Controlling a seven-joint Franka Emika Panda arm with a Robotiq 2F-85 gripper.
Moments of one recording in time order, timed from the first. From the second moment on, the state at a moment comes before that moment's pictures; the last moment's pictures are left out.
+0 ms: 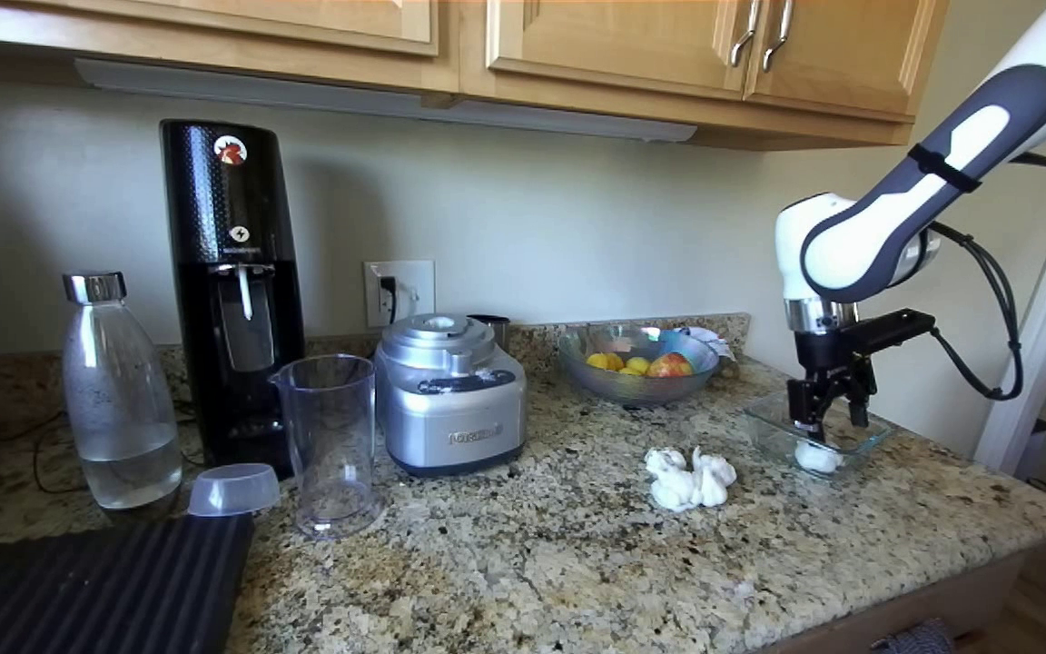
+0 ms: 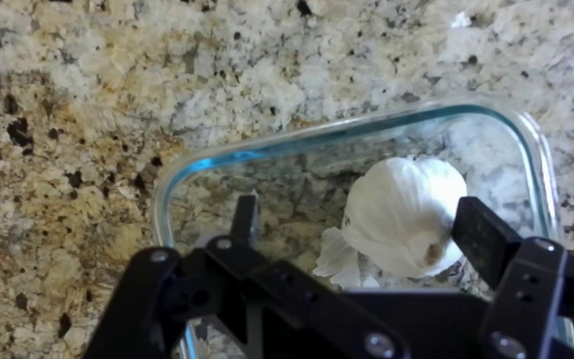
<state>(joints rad) 0.08 0.34 -0.05 -2.18 -0.19 2.25 0.16</state>
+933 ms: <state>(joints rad) 0.08 0.42 -0.05 -2.09 -0.18 2.25 0.05</state>
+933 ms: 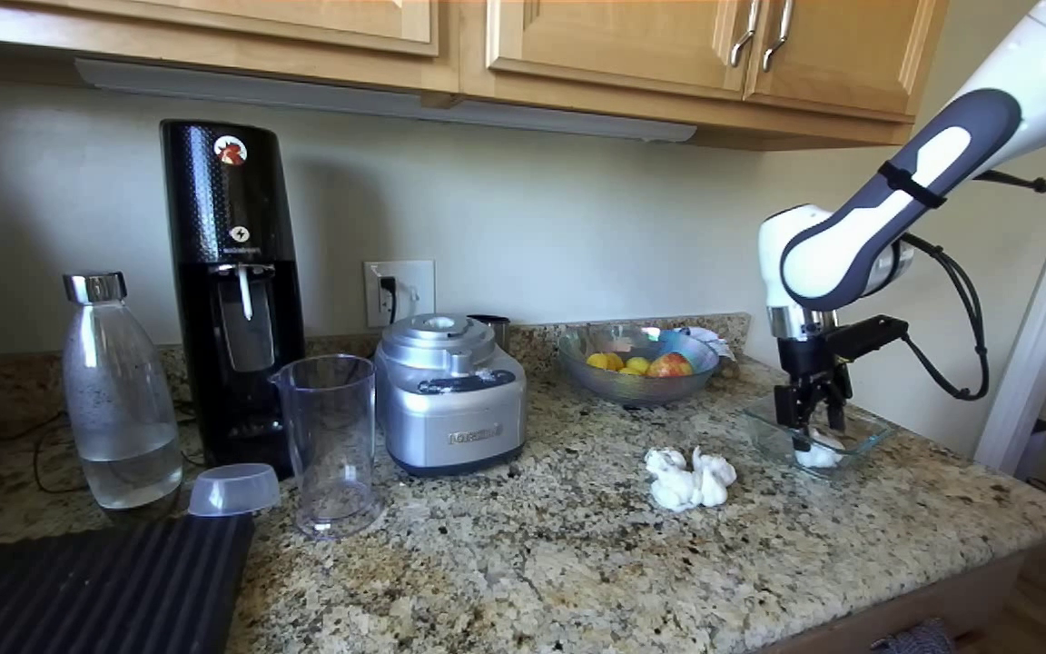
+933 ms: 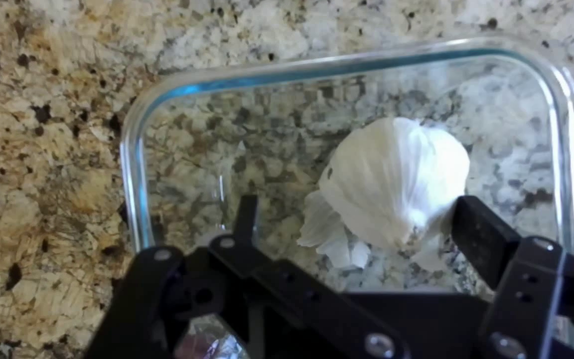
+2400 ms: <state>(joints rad) 0.06 0.43 -0.05 -2.06 -0.11 2.16 0.03</state>
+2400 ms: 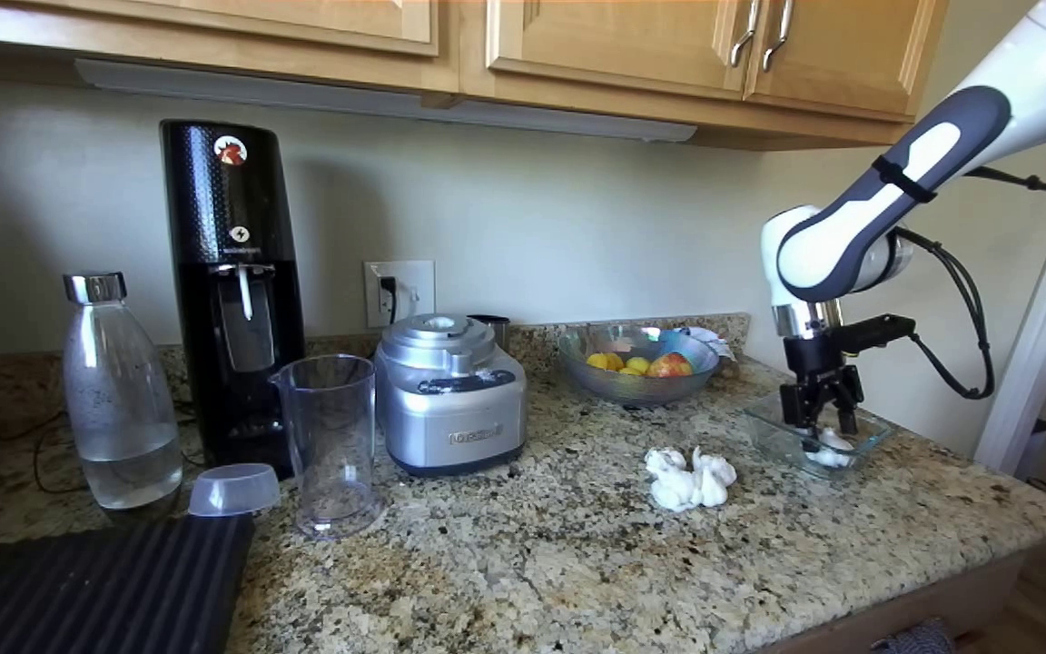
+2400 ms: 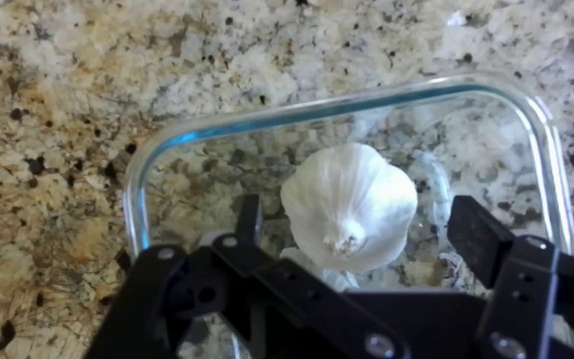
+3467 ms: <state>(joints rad) 0.01 0.43 -0.03 -2.10 -0.02 2.20 -0.08</state>
